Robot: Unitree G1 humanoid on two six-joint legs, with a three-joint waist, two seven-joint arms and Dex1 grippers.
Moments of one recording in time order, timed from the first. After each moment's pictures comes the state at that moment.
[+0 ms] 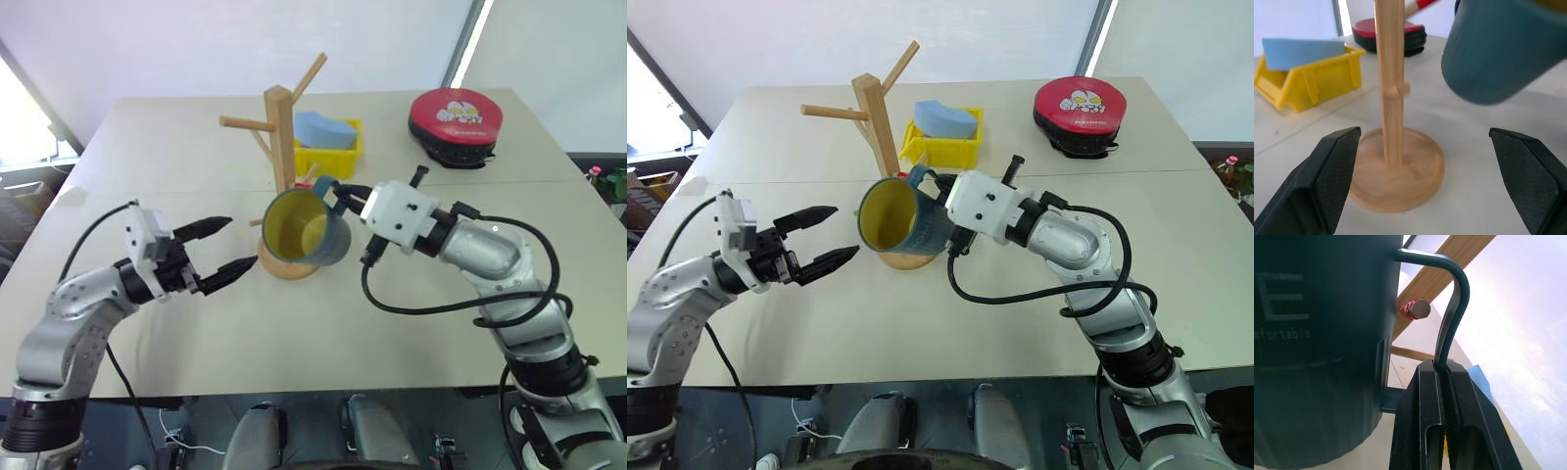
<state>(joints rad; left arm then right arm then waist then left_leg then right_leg) -0.12 0.68 0.22 -0.33 -0.67 0.37 -0.91 -0.50 -0.57 0.21 -0.54 -0.06 0.40 0.64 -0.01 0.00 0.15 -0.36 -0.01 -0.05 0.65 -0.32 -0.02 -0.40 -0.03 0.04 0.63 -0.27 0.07</state>
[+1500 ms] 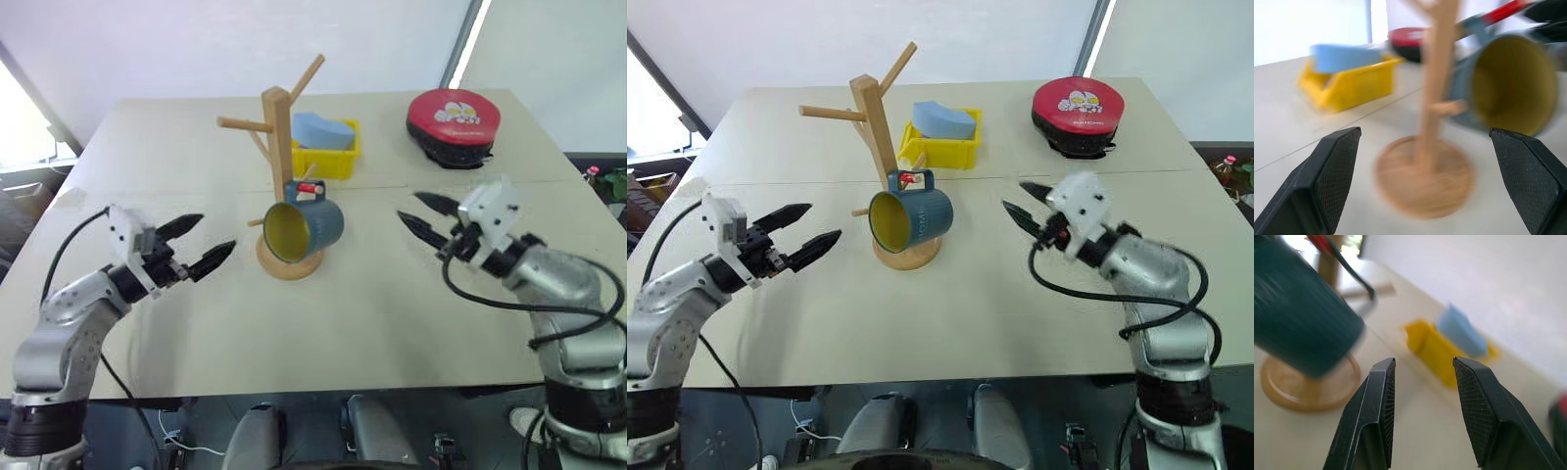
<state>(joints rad) -0.05 0.61 0.28 -0.23 -0.57 0.36 -0.71 -0.15 -0.49 -0.23 -0.37 0.25 0.39 0.68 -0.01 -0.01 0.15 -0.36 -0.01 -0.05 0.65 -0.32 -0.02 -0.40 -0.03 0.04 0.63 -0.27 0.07</state>
